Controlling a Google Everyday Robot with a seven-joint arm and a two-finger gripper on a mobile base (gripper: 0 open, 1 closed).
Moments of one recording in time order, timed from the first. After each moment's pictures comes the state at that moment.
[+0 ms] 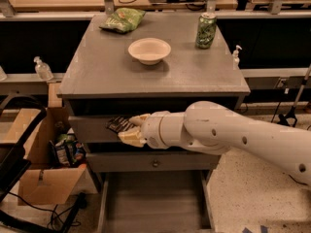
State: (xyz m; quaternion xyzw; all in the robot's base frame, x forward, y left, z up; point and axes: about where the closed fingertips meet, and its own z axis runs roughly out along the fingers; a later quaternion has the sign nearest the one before) arm 0.535 0.063 0.748 -0.45 0.75 0.23 0.43
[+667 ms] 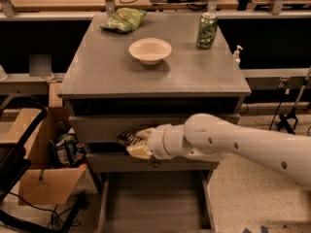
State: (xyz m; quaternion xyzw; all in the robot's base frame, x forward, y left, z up) arm 0.538 0.051 0.675 -0.46 0.76 0.23 0.39
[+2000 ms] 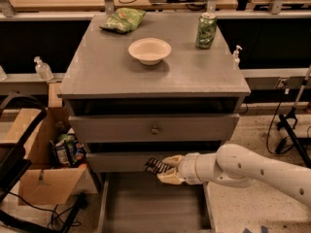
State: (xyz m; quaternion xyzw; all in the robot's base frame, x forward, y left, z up) arm 0.512 -0.050 0.544 -0.49 0.75 0.25 0.37
